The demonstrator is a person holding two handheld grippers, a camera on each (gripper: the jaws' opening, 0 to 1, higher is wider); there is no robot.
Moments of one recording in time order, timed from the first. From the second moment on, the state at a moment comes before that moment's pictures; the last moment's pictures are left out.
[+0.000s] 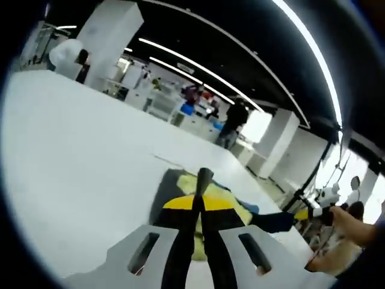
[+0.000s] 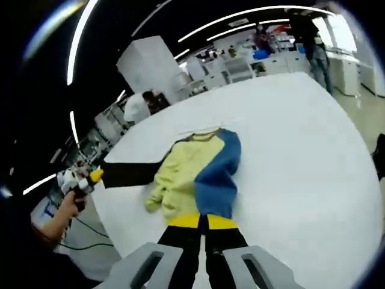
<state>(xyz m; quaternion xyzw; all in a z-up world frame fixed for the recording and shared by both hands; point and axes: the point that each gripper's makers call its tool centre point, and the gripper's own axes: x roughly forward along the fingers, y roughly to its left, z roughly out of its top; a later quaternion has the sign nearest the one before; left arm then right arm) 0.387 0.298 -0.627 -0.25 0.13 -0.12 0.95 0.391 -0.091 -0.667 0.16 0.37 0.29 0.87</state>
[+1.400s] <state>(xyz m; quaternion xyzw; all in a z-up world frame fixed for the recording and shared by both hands) 0.427 0.498 -0.727 -0.29 0.19 0.06 0.94 0.480 -0.296 -0.751 0.16 0.47 0.01 0.87</state>
